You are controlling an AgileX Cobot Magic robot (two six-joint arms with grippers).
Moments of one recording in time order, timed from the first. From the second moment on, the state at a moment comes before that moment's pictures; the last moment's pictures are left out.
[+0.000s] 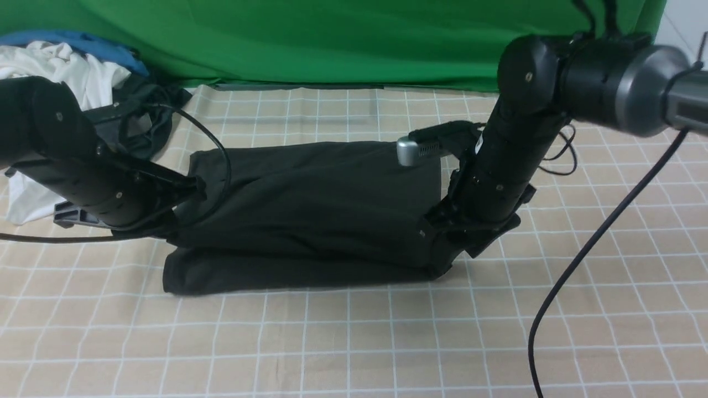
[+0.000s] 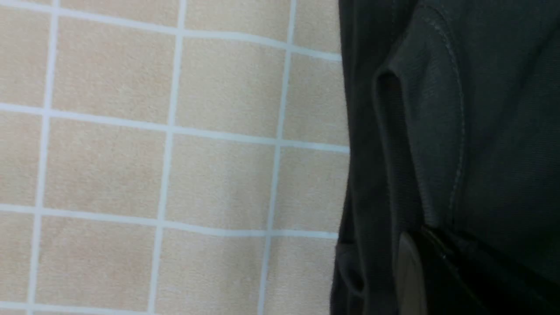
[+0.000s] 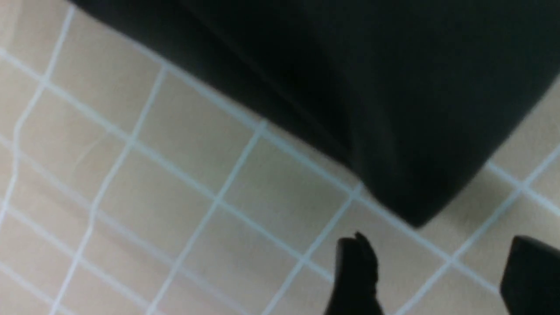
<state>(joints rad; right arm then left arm) 0.45 2.01 -1.53 0.26 1.07 -0.16 -0.02 1.64 -1.04 -0.09 0.66 -0.09</state>
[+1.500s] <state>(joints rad) 0.40 2.06 -1.67 0.25 1.08 -0.12 -0.04 1.61 -1.14 -0.30 0.79 0.03</state>
